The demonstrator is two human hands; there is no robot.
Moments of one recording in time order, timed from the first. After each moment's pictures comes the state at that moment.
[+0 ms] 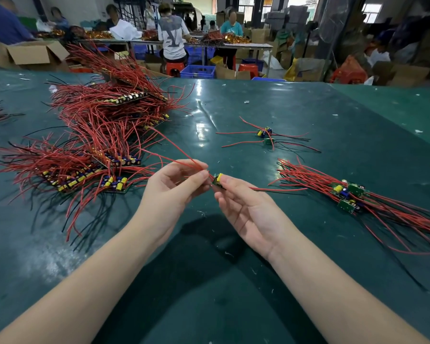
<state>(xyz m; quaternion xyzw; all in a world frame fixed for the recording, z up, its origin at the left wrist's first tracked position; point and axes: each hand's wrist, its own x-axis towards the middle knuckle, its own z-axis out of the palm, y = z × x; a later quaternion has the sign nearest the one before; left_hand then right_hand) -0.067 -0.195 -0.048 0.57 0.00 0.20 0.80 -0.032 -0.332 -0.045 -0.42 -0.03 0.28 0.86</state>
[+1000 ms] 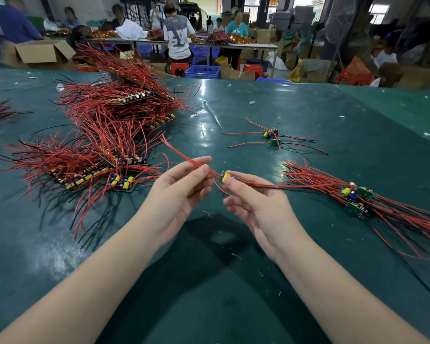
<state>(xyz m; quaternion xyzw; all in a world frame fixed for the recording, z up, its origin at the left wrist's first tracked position) -0.067 -0.187 -0.043 0.51 0.05 0.12 0.85 -0.036 -0.331 -0.045 -0.52 -0.10 0.16 0.83</state>
